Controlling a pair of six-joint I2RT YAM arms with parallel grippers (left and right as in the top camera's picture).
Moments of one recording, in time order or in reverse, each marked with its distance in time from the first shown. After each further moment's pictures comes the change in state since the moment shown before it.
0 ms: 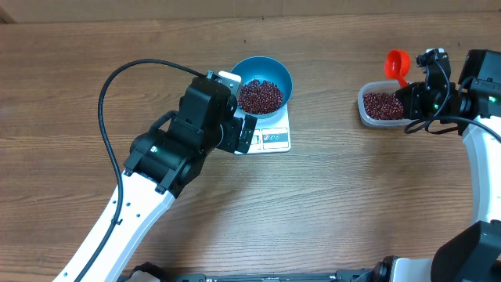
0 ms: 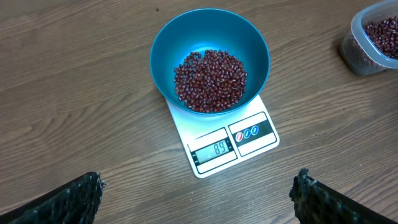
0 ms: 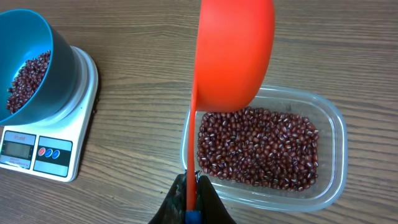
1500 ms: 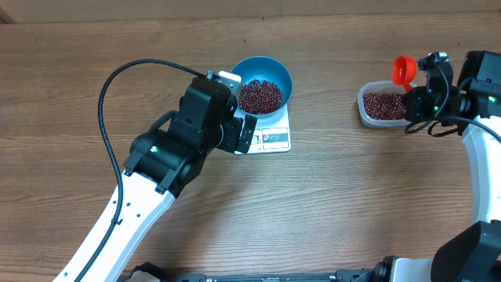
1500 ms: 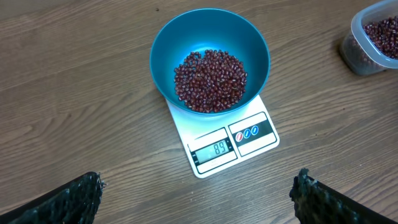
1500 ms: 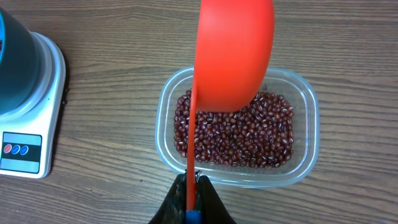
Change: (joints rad) left arm 0.000 0.000 0.000 0.000 0.000 0.000; right arm 0.000 0.000 0.000 -0.032 0.106 0.008
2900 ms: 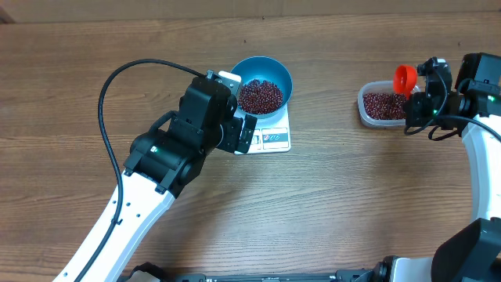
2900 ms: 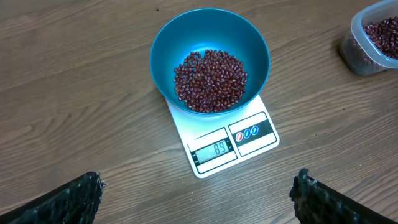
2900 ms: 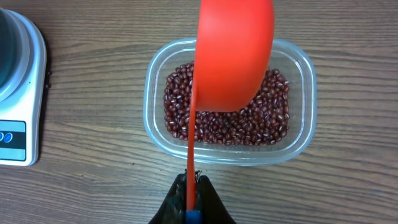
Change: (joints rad) left arm 0.000 0.000 0.000 0.000 0.000 0.000; right arm 0.000 0.010 0.000 -0.056 0.052 0.000
